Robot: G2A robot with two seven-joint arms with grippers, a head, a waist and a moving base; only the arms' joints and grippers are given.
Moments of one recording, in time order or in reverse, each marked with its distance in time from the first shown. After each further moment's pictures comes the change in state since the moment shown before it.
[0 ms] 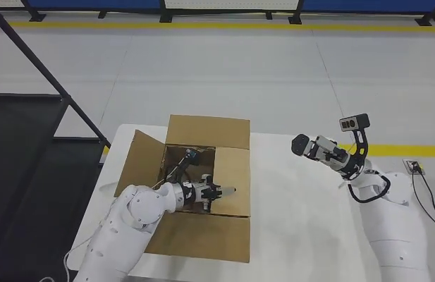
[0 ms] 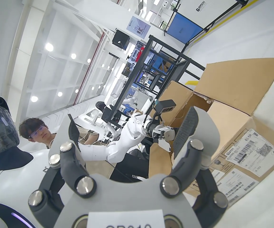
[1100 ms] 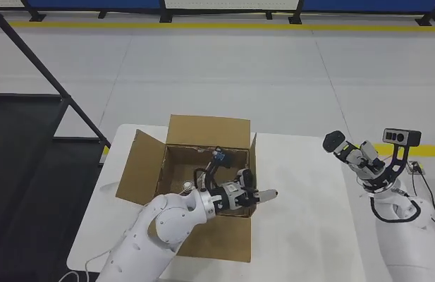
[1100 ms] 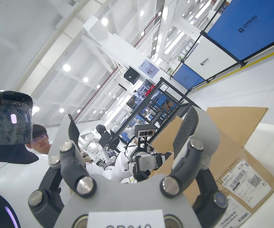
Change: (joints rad) left arm -0.014 -0.056 0.199 -0.161 0.051 -0.024 0.327; right arm -0.199 0.074 0.072 -0.160 0.179 -0.192 -0.192
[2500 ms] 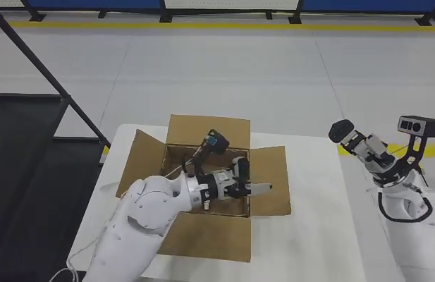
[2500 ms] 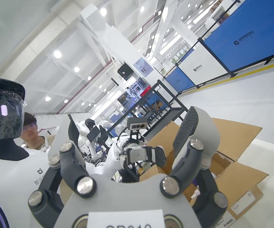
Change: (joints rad) left arm 0.054 0.001 -0.274 -0.166 -0.045 -0.079 -0.259; right arm 0.033 0.055 -0.044 -0.165 -0.165 0.027 -0.129
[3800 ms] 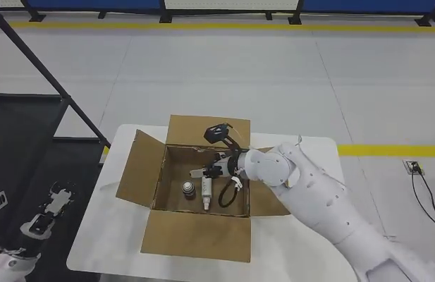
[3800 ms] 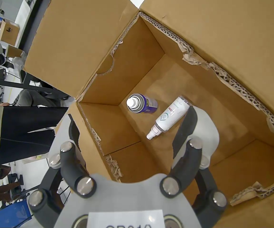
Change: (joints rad) left arm 0.674 0.091 -0.948 -0.061 -0.407 -0.263 0.108; right arm 0.548 -0.217 -0.982 0.257 -0.782 0.545 -0.162
